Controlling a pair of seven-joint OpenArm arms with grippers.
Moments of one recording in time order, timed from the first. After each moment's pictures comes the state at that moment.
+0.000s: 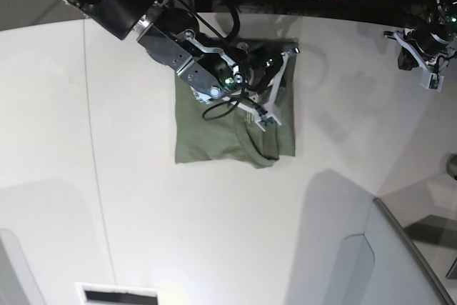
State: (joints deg) left arm 25.4 -24.4 -31.3 82.3 -14.9 -33.3 30.4; right arm 9.8 -1.2 -51.0 76.2 30.4 -11.7 -55.3
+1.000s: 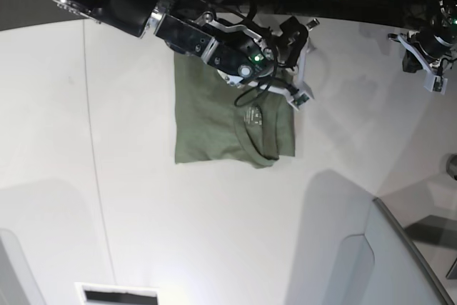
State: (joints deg) left arm 25.2 -25.4 -31.3 82.2 -14.9 -33.3 30.4; right arm 12.5 -1.9 -62.9 79.2 30.7 -17.6 -57.1
